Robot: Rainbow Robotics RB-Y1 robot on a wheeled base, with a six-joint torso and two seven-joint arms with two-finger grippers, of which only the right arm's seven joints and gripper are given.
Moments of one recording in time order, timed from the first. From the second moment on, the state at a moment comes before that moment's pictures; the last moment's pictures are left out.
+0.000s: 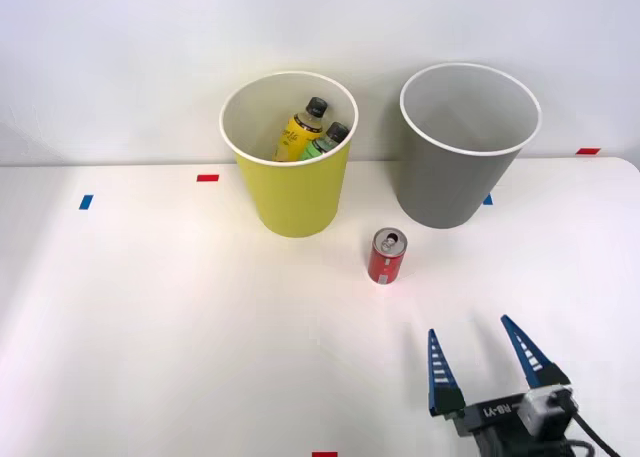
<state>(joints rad) 0.45 -0.59 0.66 -1.81 -0.84 -0.75 2.12</state>
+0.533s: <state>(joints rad) 0.15 -0.51 0.79 -1.61 -1.05 -0.77 2.26</state>
